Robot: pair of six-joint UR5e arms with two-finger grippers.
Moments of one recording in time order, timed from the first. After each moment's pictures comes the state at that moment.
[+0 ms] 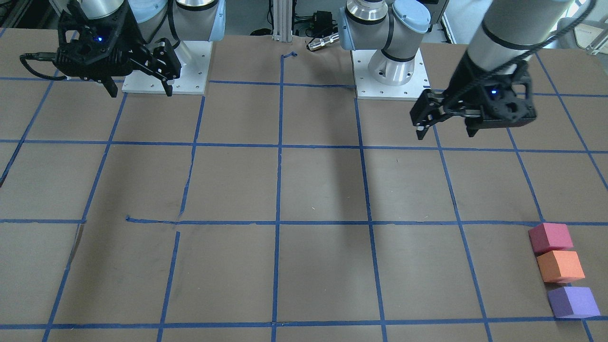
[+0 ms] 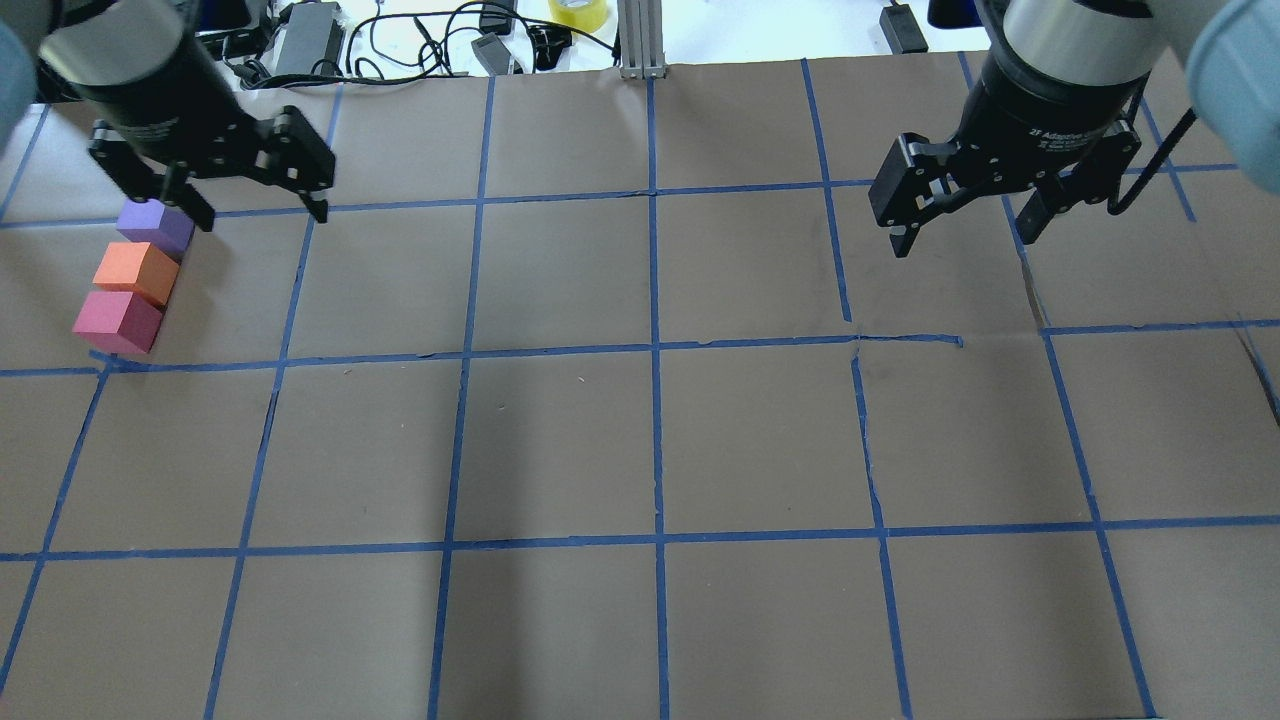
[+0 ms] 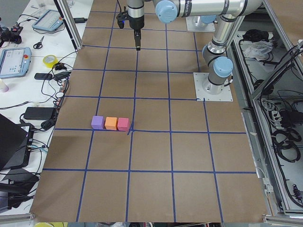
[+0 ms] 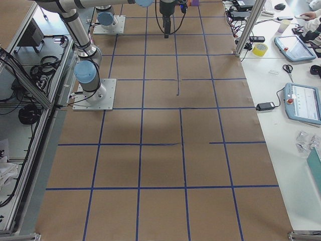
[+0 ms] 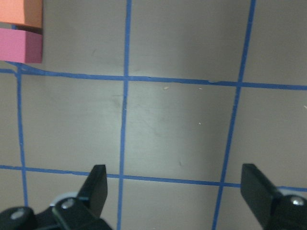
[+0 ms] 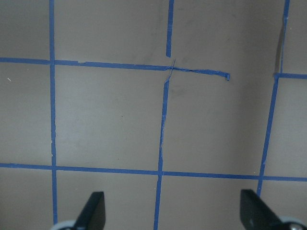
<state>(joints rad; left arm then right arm) -1.54 -1.61 -1.51 -1.56 1.62 -0.01 1.59 -1.64 1.55 -1.46 -1.58 -0.04</state>
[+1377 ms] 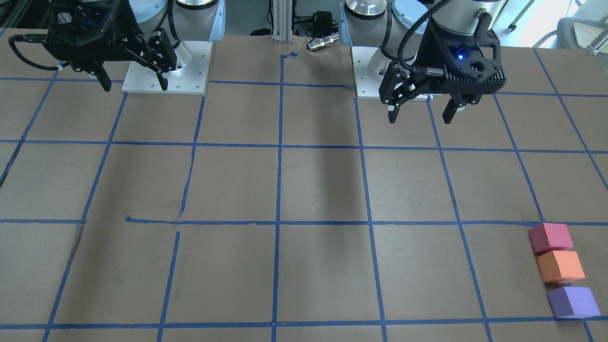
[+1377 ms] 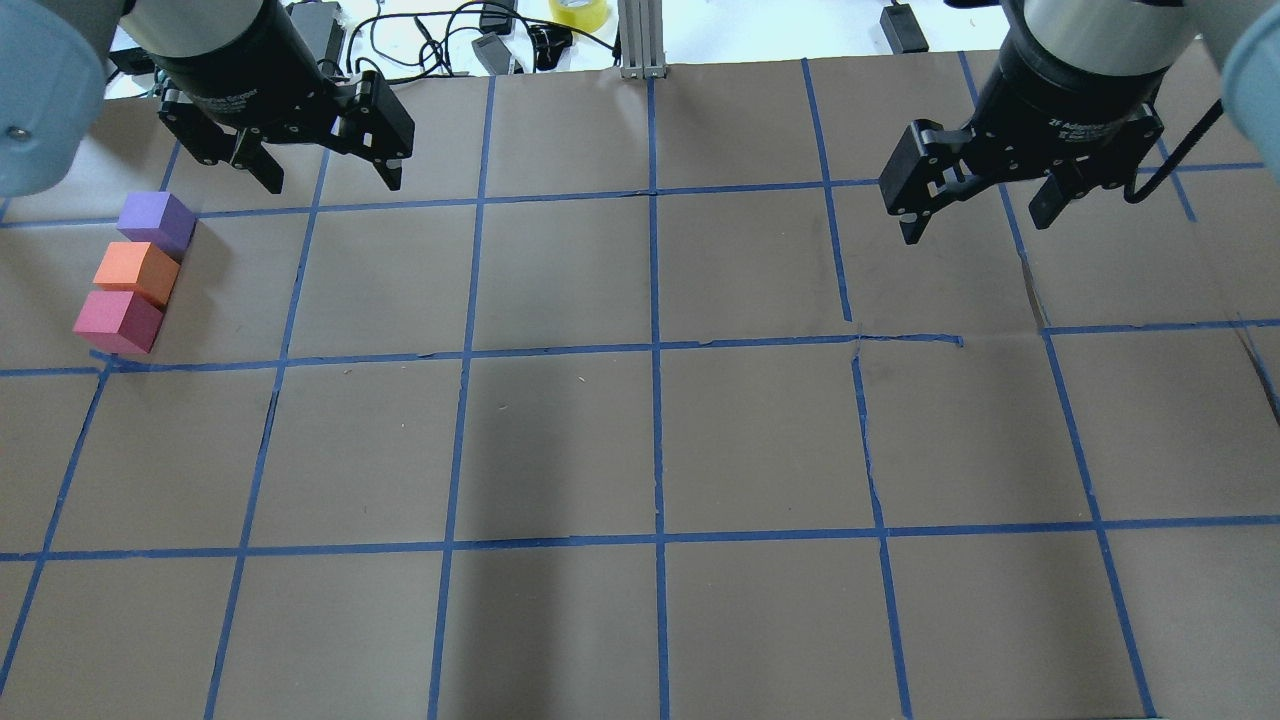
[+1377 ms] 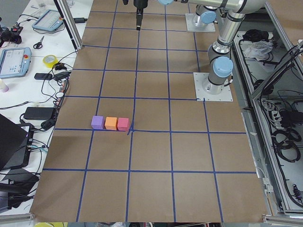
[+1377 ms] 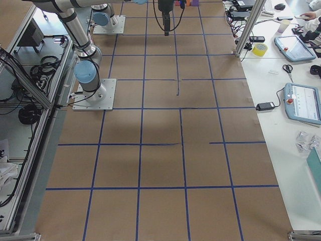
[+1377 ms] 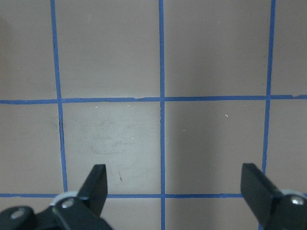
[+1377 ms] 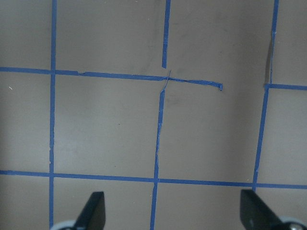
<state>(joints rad) -1.60 -1.57 -1.47 -1.55 1.60 -0.03 1.59 -1.67 1.55 -1.49 -1.59 -0.05</state>
